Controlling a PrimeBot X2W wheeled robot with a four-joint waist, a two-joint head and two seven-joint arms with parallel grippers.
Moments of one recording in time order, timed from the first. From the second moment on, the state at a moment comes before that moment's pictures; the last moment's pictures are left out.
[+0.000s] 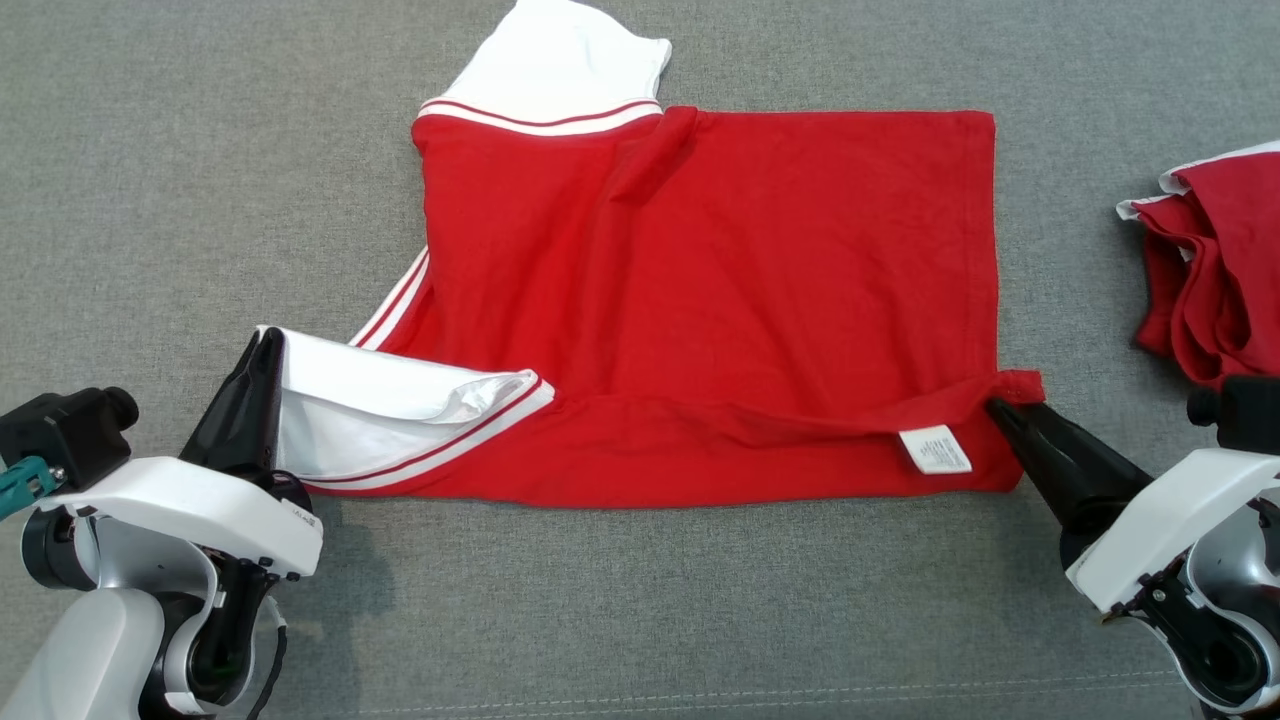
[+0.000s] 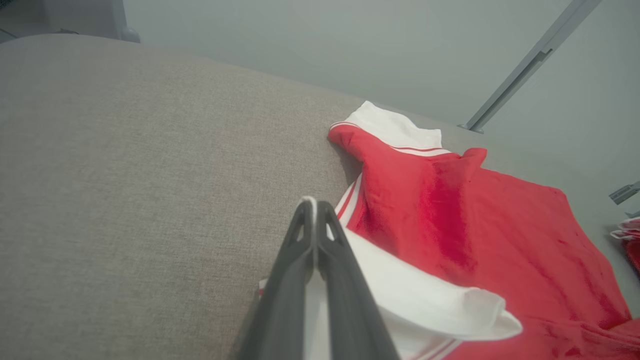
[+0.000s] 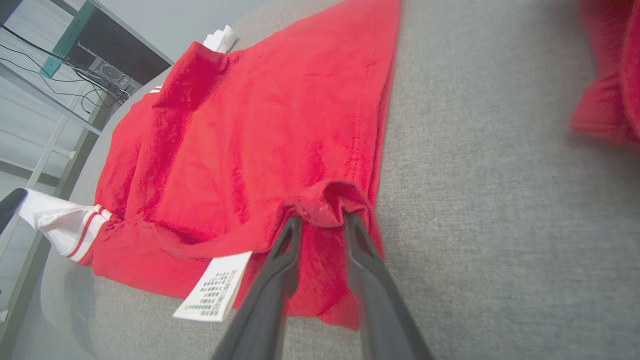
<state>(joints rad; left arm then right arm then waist) -0.21 0.44 -0.27 -0.08 -0.83 0.23 0.05 -0.17 -0.24 0.06 -0.03 0.77 0.13 0.46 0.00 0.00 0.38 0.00</state>
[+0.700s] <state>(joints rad) -0.05 0.43 -0.29 -0.10 -0.65 0.38 -0.12 -0.09 -0.23 0.11 0.05 0.56 0.13 -0.05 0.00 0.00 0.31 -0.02</state>
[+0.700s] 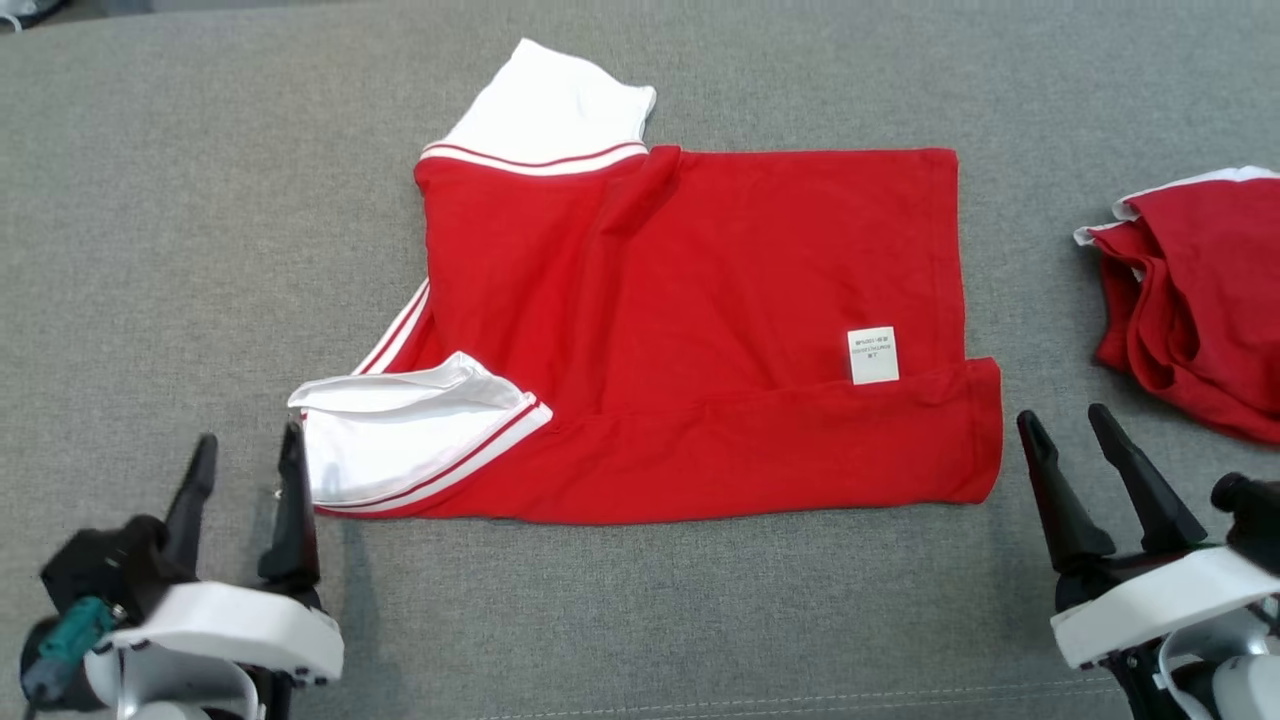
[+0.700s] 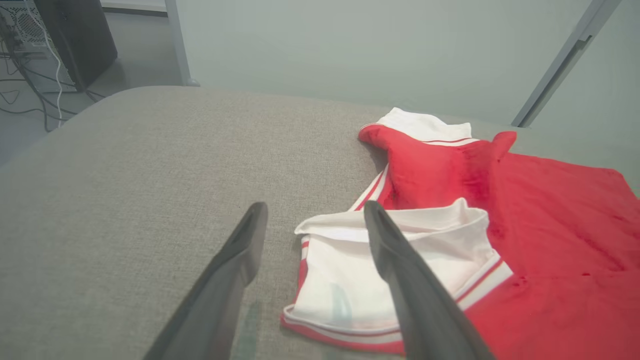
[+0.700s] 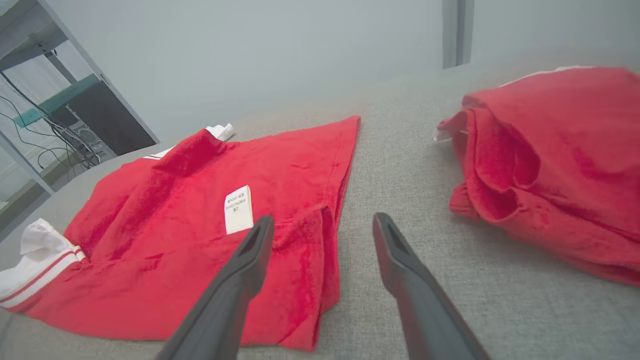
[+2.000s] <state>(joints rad) -0.19 0.36 -0.36 0.38 -0.82 0.15 -0.01 -0.27 -0.17 0.30 0.52 0.39 0.13 -0.14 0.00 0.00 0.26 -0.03</state>
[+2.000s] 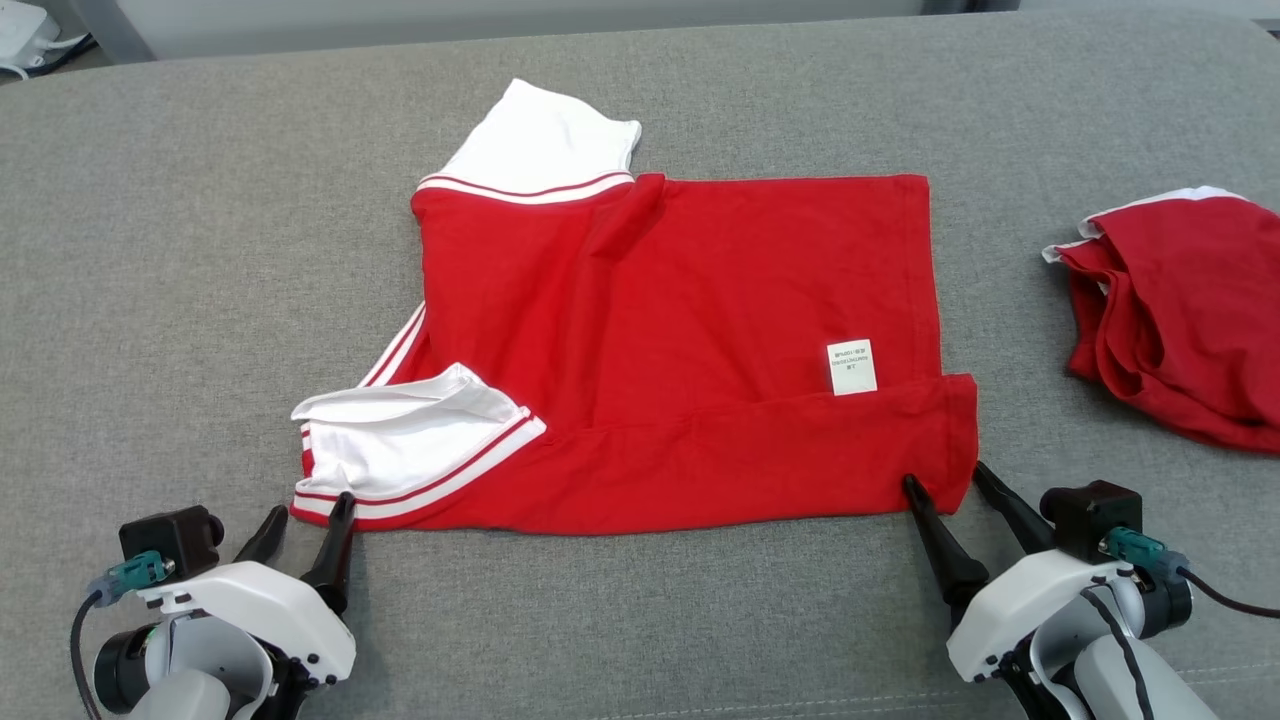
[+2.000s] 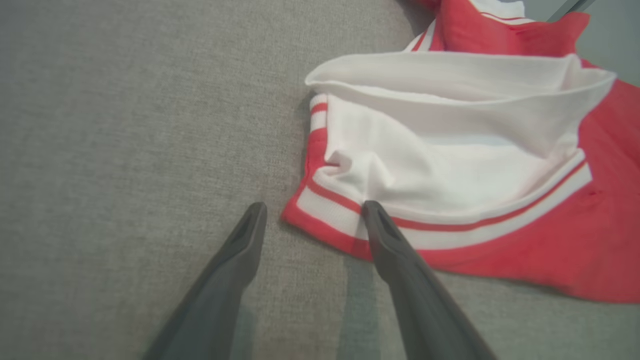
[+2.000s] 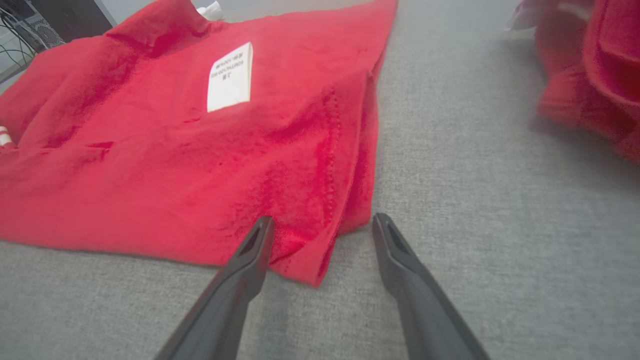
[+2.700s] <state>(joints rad) -0.25 0.34 -0.37 0.43 -0.88 0.07 0.03 -0.33 -0.19 0.37 0.58 0.48 0.13 -0.10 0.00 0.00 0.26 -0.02</state>
